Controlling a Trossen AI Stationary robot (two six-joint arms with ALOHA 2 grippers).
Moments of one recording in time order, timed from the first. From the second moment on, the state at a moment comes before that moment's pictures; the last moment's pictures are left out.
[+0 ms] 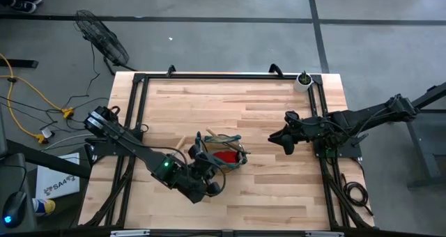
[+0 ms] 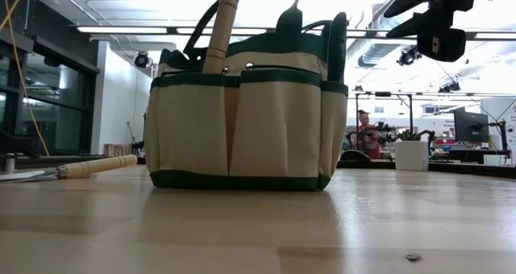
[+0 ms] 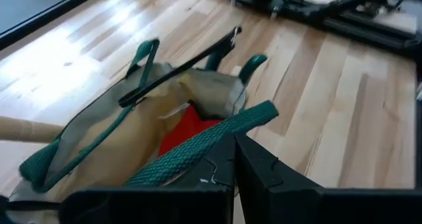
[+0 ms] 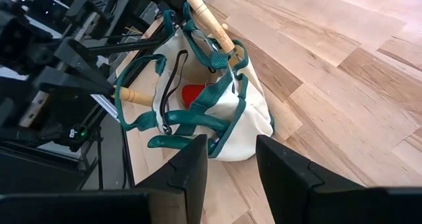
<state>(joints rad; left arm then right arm) -0.58 1.71 1.42 -0.57 -0.80 -0.84 0.24 0.81 0.65 -0.35 0.21 0.97</state>
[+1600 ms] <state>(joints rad) -0.69 1.66 1.56 -1.49 -0.90 -1.35 0.24 0.81 0.65 -0.36 0.21 1.02</state>
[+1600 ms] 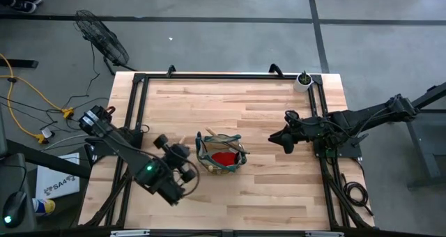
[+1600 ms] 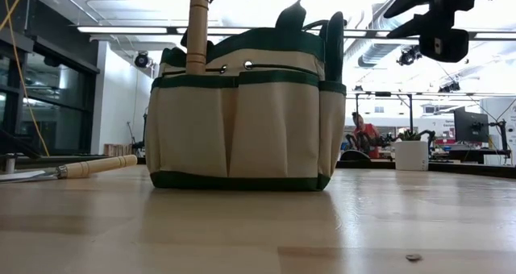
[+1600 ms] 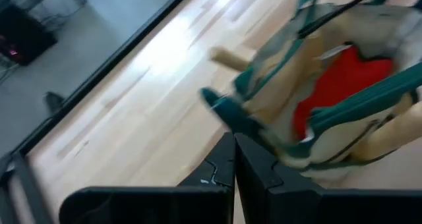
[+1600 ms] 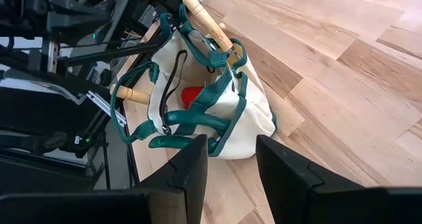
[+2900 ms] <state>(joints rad) -0.42 1.08 0.83 -0.90 -0.33 -1.18 0.24 0.81 0.65 -0.36 0.39 1.24</state>
